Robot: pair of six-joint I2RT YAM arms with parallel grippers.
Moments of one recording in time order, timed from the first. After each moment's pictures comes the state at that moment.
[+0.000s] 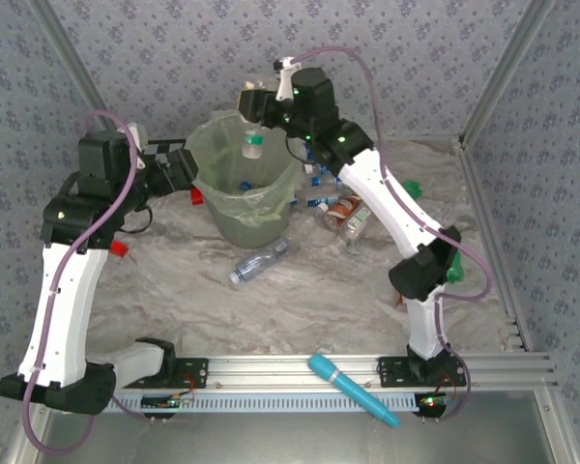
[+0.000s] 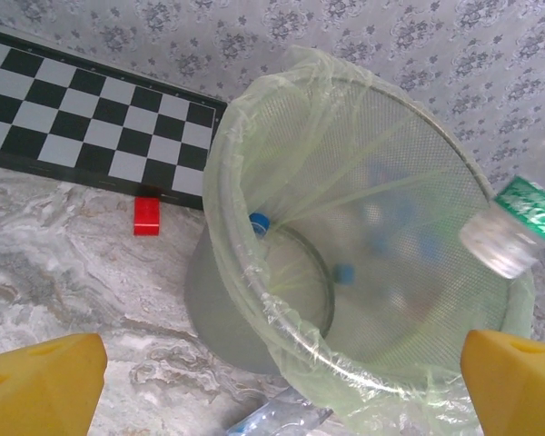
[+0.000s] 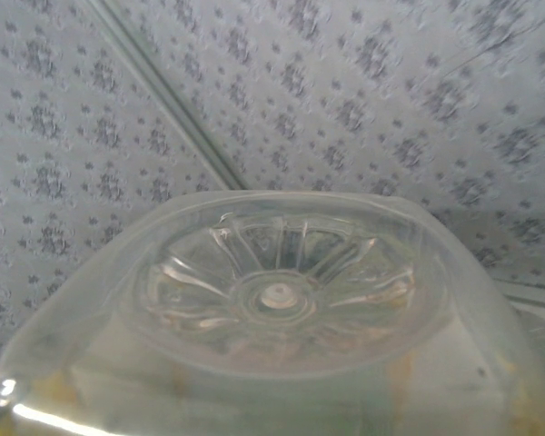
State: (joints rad) left arm -0.24 1.15 1.66 -1.06 -0.01 -0.50; right arm 0.68 2.03 2.33 -0.45 -0.10 0.49
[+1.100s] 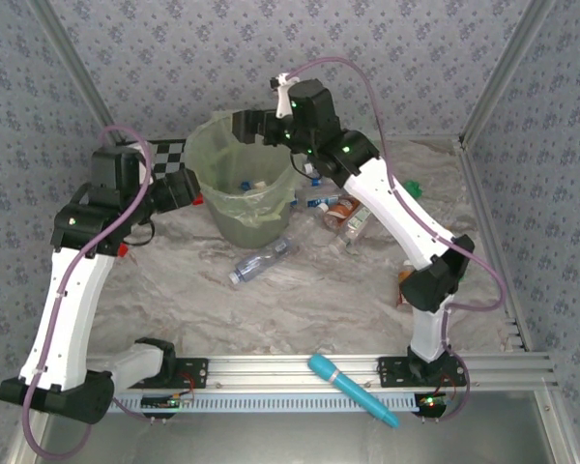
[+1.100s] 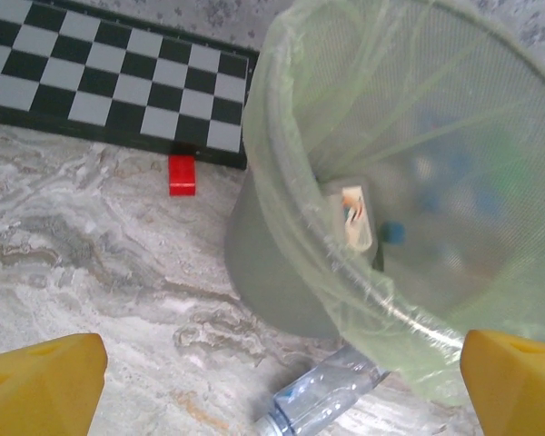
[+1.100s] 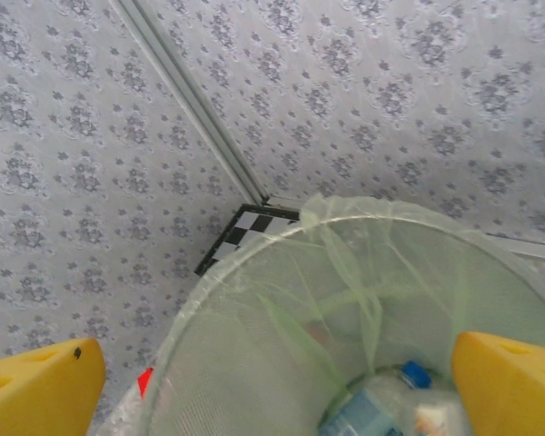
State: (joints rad) left arm -0.24 1.09 1.49 -1.06 -0.03 -0.43; right arm 0.70 1.87 2.15 -0.55 -0.03 0.40
